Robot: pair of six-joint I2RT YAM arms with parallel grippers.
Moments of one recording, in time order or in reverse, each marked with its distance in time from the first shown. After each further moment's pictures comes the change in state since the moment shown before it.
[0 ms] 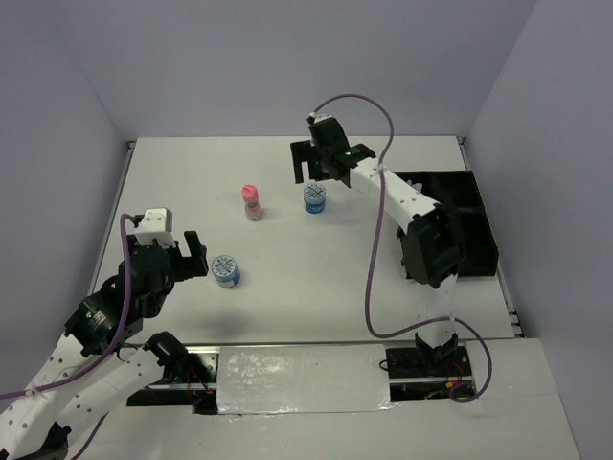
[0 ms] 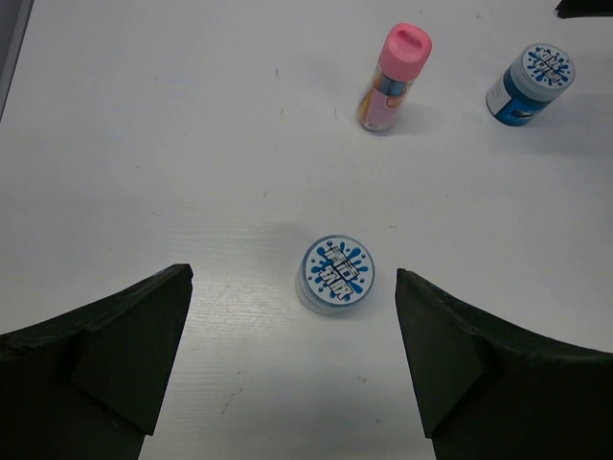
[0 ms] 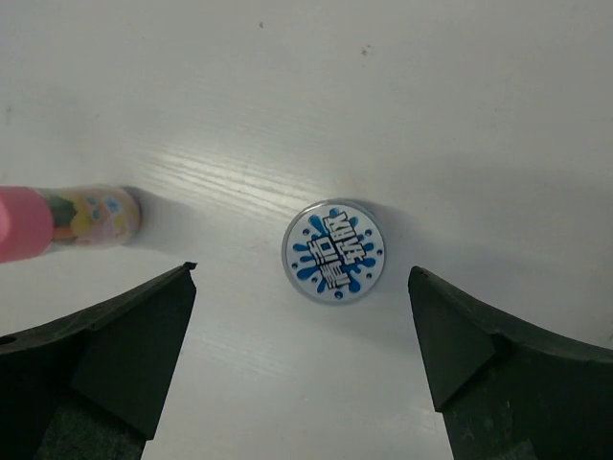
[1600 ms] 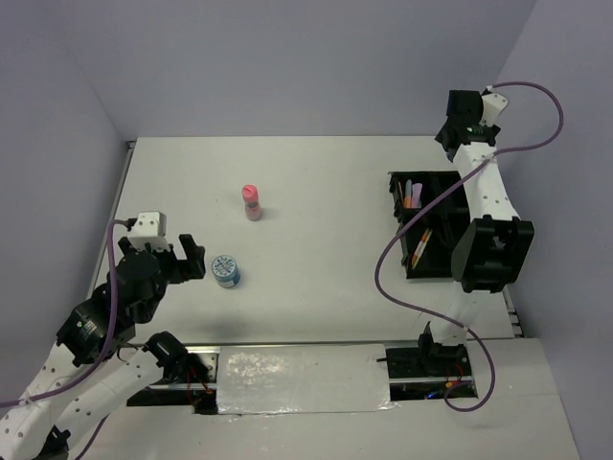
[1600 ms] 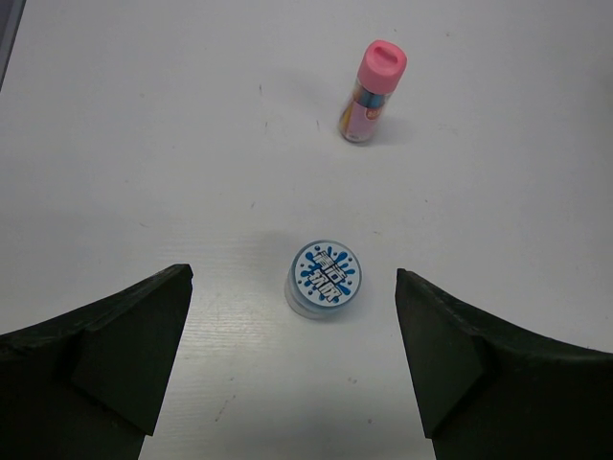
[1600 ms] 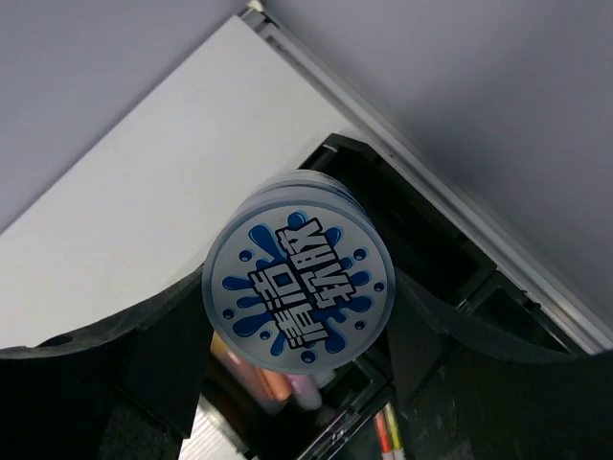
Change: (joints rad) left arm -0.001 -0.059 0.000 0.010 0.029 0.021; right arm -0.605 -0.161 0.005 -0.090 0.411 0.209
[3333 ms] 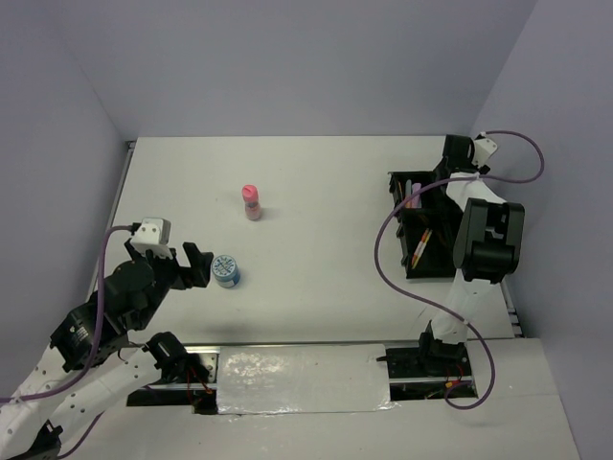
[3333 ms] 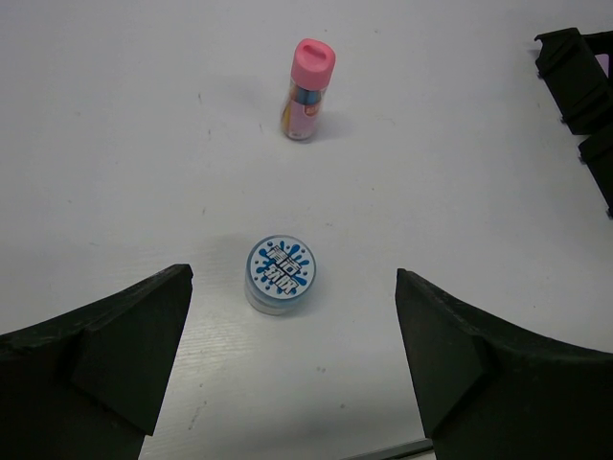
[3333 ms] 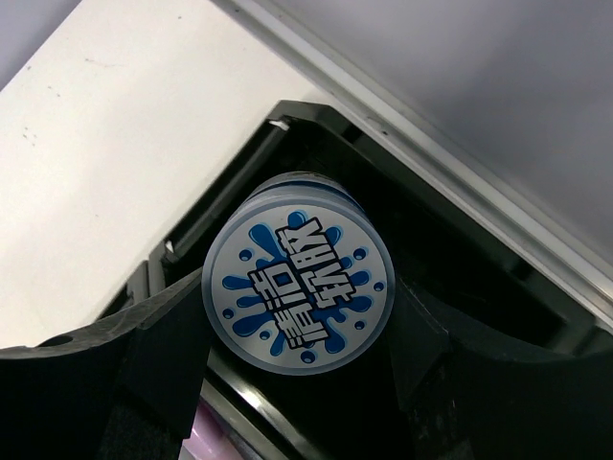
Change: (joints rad) left arm -0.113 -0.051 -0.006 0.015 0.031 0.002; right arm -0.092 0.098 -0.447 0.533 -0.007 0.027
